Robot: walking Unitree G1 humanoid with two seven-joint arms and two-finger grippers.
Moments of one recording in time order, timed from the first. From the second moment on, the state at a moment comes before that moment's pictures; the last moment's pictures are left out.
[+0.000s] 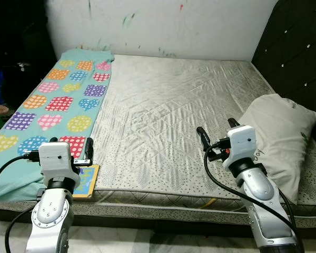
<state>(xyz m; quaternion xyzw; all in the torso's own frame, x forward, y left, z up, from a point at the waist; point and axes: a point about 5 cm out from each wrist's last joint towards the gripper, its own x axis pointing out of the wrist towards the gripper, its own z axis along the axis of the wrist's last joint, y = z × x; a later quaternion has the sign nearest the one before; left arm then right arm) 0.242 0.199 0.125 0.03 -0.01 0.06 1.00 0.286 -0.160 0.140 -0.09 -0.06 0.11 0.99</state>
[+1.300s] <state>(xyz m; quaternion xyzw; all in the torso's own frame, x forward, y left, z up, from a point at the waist) 0.243 0.189 0.124 0.02 -0.01 0.03 1.00 0.286 -0.181 0.136 -0.08 -0.04 0.06 0.99</state>
